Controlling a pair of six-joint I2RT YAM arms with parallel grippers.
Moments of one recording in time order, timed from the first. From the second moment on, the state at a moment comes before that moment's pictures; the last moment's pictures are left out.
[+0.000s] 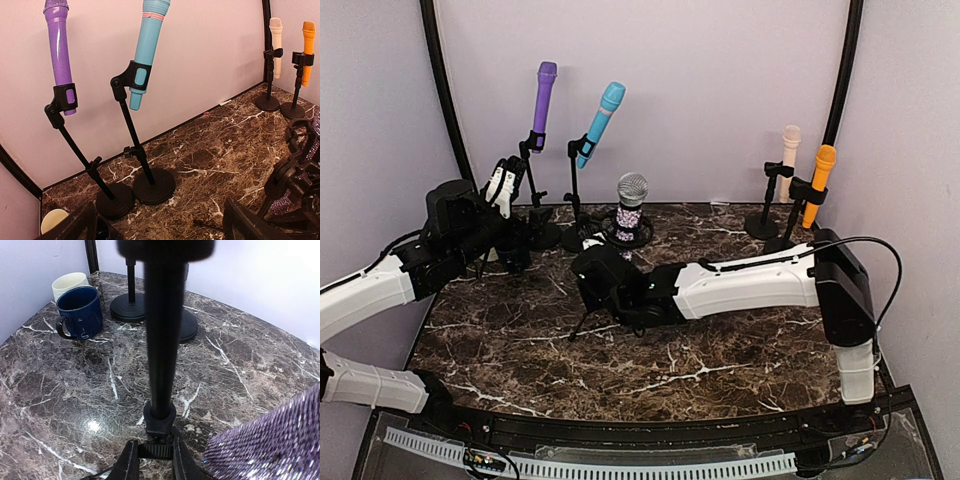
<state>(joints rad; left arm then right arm) -0.58 1.07 0.83 0.06 -0.19 0.18 1.24 2.08 1.61 -0.13 0.67 0.36</state>
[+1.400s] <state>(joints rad) -0.59 1.08 0.83 0.06 -0.19 0.18 1.27 2.09 1.56 -0.20 0.47 0.22</state>
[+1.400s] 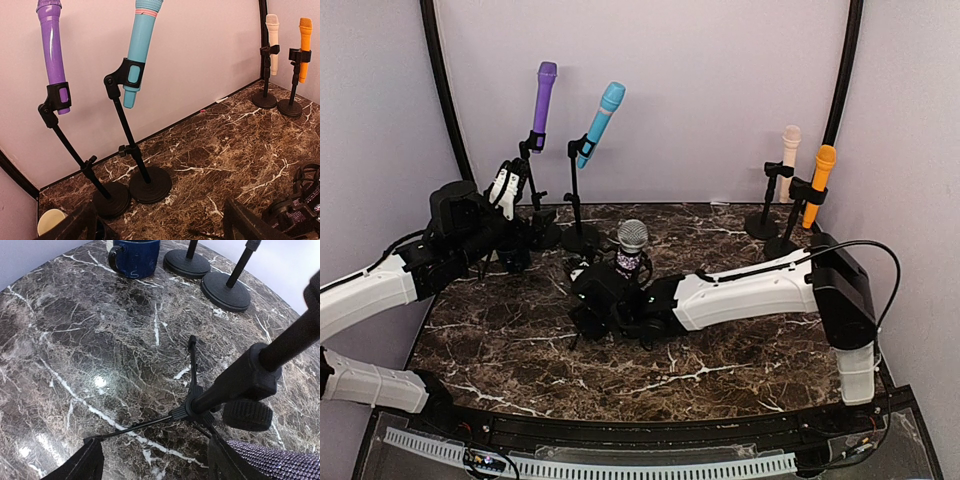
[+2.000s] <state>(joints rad) -0.61 1.08 0.83 0.06 -0.20 0.18 1.27 2.03 1.38 -0.02 0.19 0.34</state>
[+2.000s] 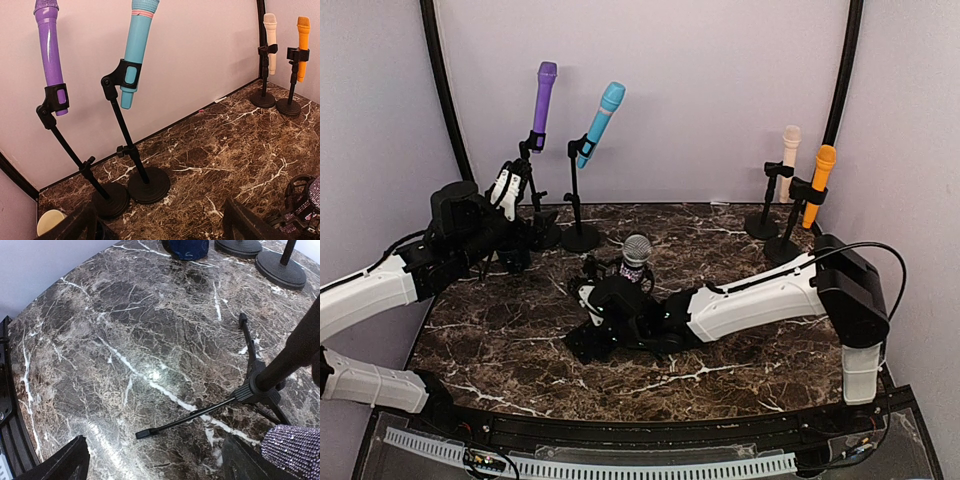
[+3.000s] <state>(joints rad) -0.62 1.11 0.82 0.06 -0.20 0.20 1.28 1.57 1.00 -0.03 -0.24 0.43</state>
